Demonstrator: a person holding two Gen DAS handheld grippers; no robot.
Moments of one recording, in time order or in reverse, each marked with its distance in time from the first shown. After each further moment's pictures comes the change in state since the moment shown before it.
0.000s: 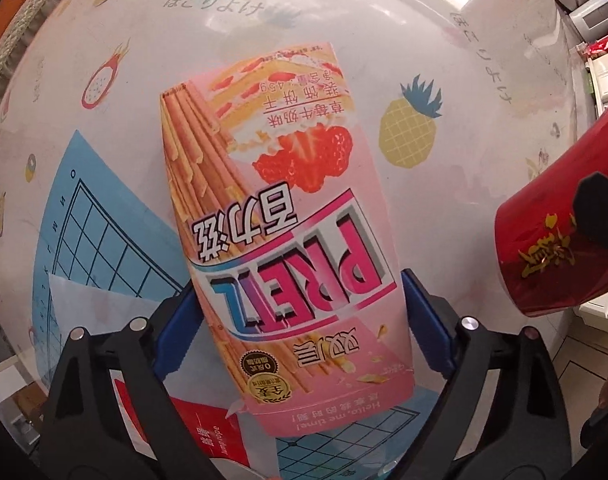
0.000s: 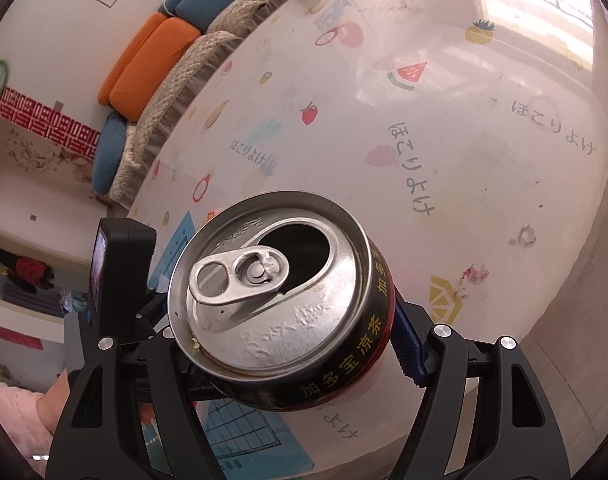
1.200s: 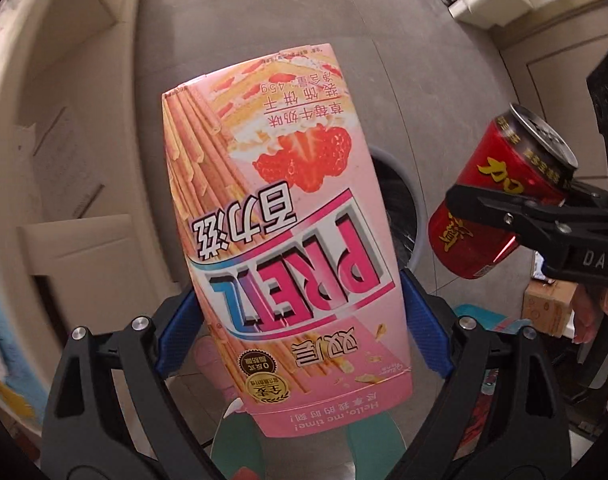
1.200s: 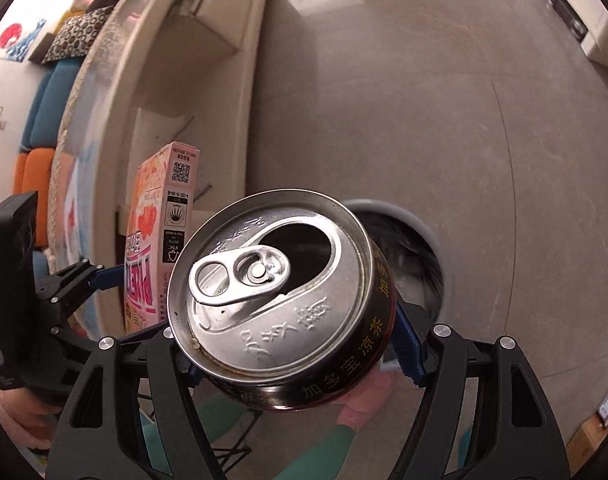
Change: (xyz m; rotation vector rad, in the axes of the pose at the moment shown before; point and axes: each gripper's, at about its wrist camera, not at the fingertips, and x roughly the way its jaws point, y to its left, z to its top) left arm 0.055 -0.279 -0.391 0.846 0.138 -0.117; right arm -0.146 -0.114 -0.548 0.729 -0.124 -0.279
